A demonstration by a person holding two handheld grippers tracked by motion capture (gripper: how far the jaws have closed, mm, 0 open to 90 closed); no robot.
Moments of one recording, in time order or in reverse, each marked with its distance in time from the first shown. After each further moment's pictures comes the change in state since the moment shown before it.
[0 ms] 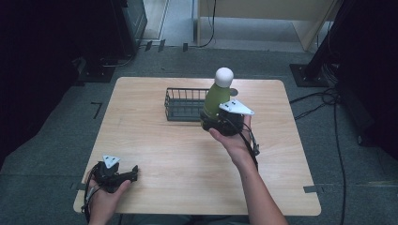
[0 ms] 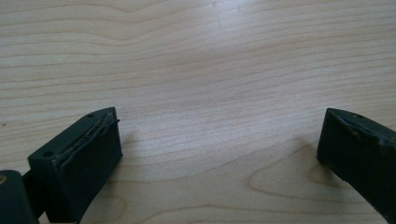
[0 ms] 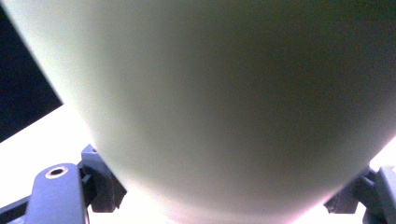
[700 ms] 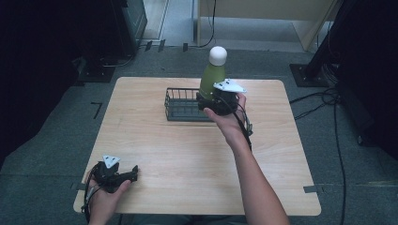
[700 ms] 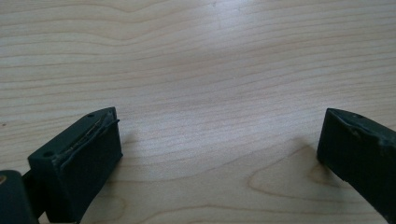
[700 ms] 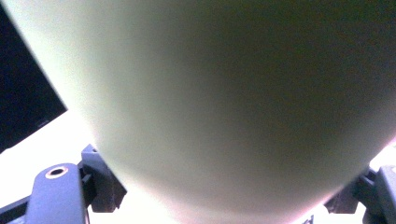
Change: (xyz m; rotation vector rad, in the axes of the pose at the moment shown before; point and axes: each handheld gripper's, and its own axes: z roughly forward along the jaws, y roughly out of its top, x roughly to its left) left arm 0.000 0.000 0.000 0.001 0.000 0.001; right arm -0.010 0.039 0.042 0.001 -0.036 0.004
